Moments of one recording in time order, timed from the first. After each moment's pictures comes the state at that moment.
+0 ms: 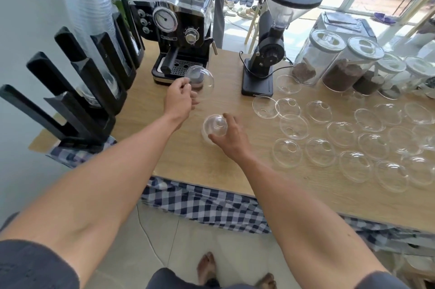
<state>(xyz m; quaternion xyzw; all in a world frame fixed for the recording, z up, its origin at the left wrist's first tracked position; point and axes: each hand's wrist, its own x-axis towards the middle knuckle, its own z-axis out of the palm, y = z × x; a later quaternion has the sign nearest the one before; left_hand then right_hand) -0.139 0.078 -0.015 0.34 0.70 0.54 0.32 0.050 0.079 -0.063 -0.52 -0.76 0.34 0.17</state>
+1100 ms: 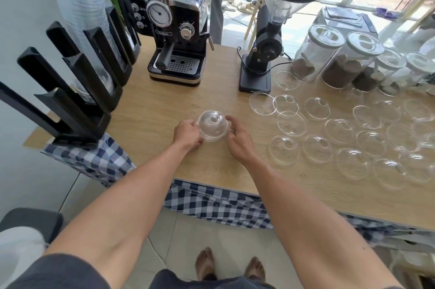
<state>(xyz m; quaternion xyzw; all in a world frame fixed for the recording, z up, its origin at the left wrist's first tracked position) -0.089 0.042 -0.075 0.29 0.80 0.36 0.39 0.079 0.076 -0.069 -0.55 -0.68 0.45 0.18</state>
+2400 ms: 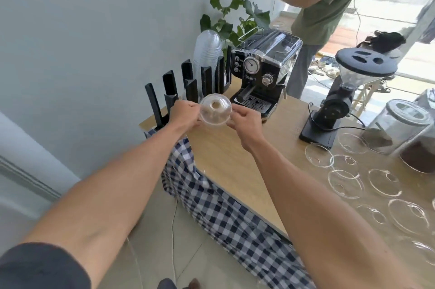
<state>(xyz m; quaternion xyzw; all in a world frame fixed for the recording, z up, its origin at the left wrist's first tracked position) -0.172 -0.076 0.086 0.18 0.81 0.52 0.19 -0.035 0.041 0.070 -0.33 -0.63 0.65 0.27</state>
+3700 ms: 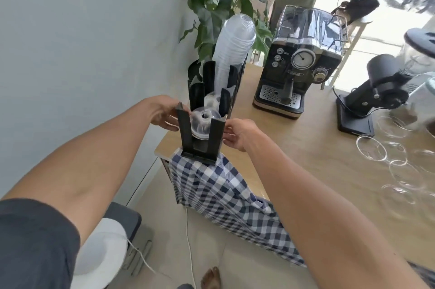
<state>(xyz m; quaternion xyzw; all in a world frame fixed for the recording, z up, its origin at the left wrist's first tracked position) -0.480 -0.085 0.066 0.21 0.78 0.29 0.51 -0.269 -0.002 0.031 -0.60 -0.41 0.68 0.12</state>
